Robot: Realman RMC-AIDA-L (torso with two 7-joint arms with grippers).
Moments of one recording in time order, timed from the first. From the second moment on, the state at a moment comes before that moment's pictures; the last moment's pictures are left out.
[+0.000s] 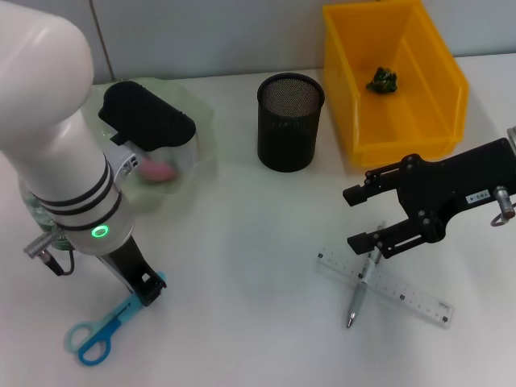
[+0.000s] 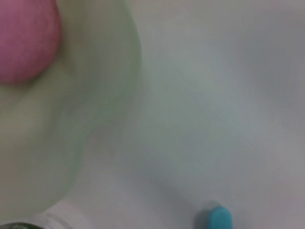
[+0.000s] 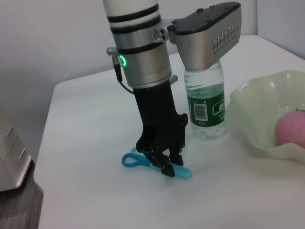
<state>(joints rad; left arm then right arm) -0.83 -2.08 1.72 1.05 2.65 1.54 -2.86 0.66 1.97 -0.78 -0.81 -2.19 -1.79 1.48</state>
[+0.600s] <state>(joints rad) -0.80 -2.07 1.51 1.13 2.60 1.61 -2.79 0.66 1.96 -0.75 -0.81 -2.19 -1.79 1.49</state>
